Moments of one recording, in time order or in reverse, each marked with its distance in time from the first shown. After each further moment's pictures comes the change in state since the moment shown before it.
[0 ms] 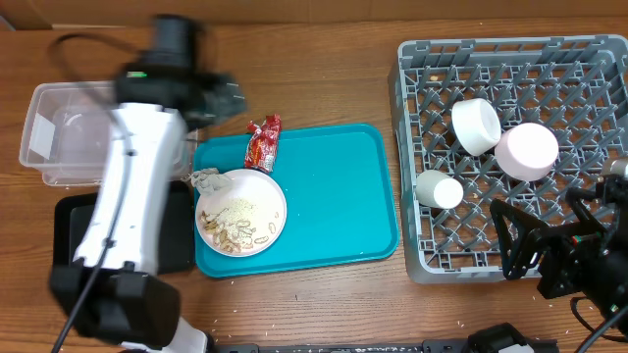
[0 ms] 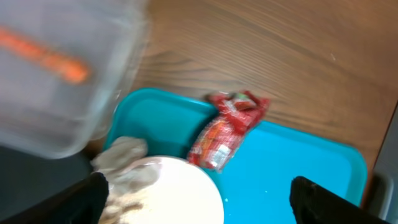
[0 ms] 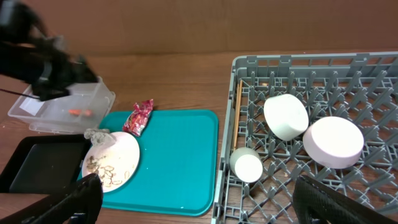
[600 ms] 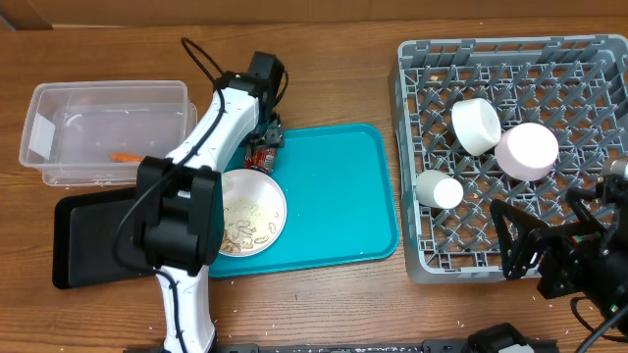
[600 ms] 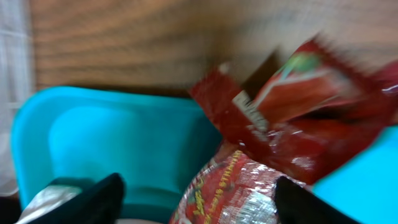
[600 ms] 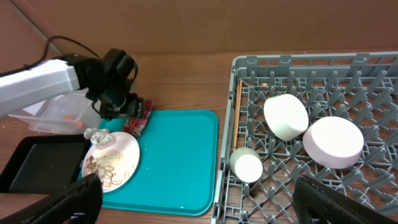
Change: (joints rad) left arm -0.111 0.419 -0.031 0.099 -0.123 0.098; right arm 0.000 0.000 0.000 0.000 0.000 0.000
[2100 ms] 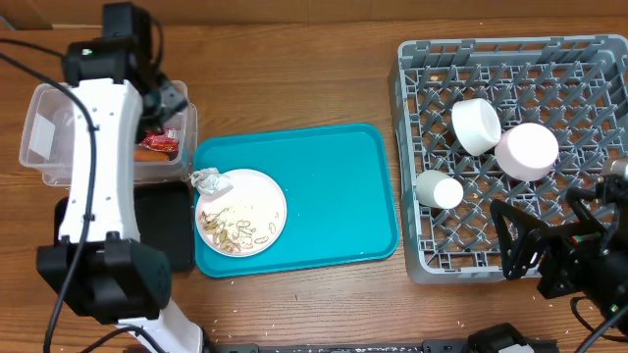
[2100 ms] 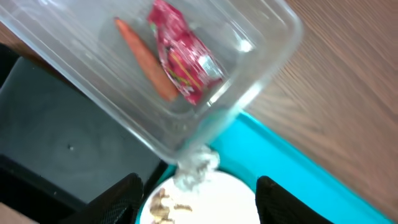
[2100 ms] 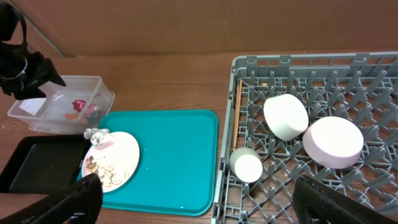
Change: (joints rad) left arm 0.297 -0.312 0.229 -0.349 0.025 -0.233; right arm 0.000 0.000 0.000 0.000 0.000 0.000
